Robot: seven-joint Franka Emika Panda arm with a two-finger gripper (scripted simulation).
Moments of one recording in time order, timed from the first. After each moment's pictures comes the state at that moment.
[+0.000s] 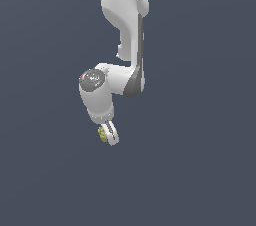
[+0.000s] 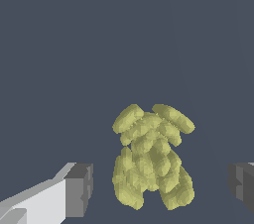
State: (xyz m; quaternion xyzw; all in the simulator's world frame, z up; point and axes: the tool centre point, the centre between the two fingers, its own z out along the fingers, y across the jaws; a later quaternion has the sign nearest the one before) arm 0.051 -0.094 0.085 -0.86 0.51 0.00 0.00
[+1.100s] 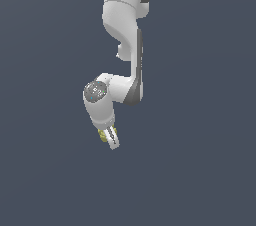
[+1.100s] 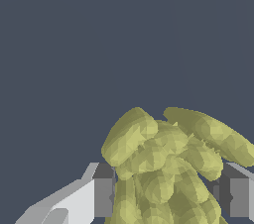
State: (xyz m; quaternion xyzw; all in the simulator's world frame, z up) arm 0.051 -0.095 0.040 -0.86 0.51 0.00 0.00
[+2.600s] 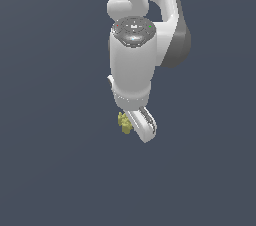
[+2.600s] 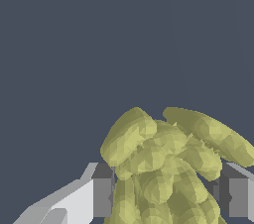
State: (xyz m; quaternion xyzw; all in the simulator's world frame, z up) arm 0.091 0.009 0.227 -0.86 0.51 0.00 0.00
